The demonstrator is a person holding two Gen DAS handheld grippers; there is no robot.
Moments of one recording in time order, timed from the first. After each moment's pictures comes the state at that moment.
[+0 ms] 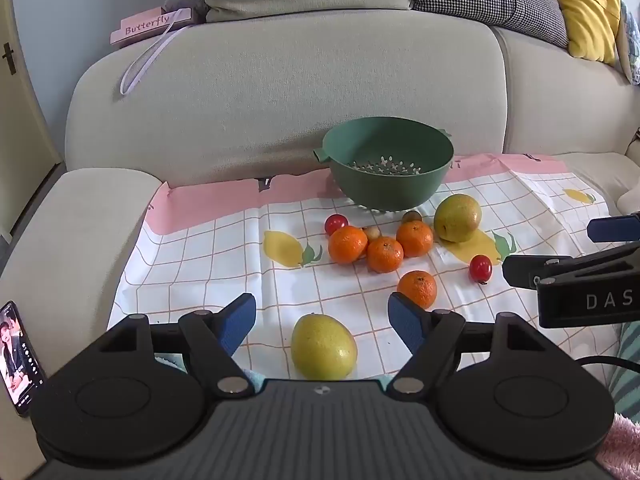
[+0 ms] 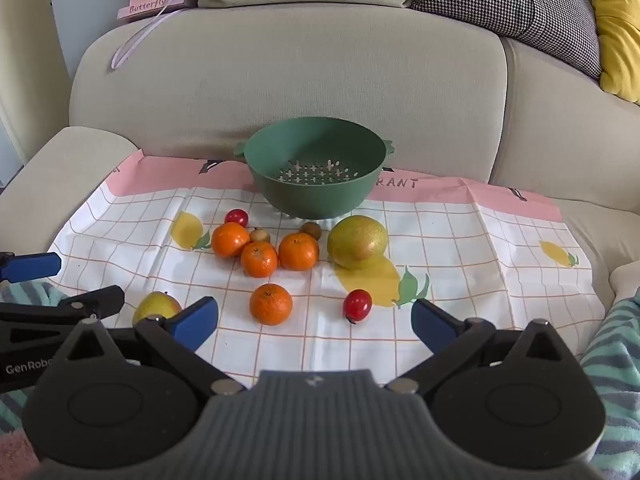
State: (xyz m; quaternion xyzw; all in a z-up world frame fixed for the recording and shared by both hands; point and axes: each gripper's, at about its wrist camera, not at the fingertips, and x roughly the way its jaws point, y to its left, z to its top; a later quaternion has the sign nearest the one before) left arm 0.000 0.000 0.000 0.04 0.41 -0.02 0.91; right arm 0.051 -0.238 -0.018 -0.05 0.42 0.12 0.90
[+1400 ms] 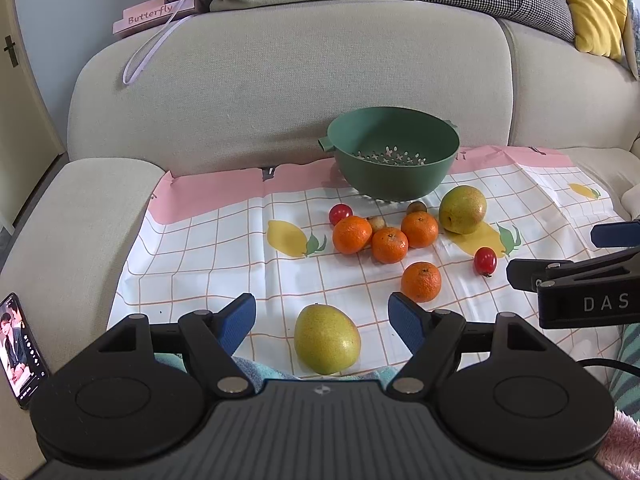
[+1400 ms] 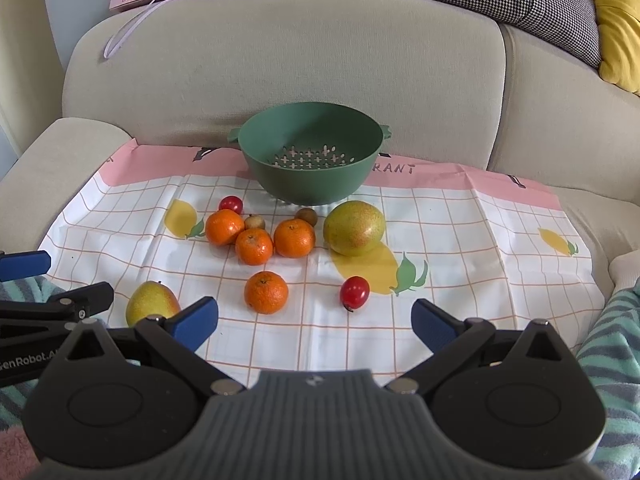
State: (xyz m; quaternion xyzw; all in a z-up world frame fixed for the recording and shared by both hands) left arm -0.003 0.005 -0.008 0.04 0.42 -0.01 0.91; right arm 0.056 -0.238 -0.024 -0.05 0.44 0.11 0.89
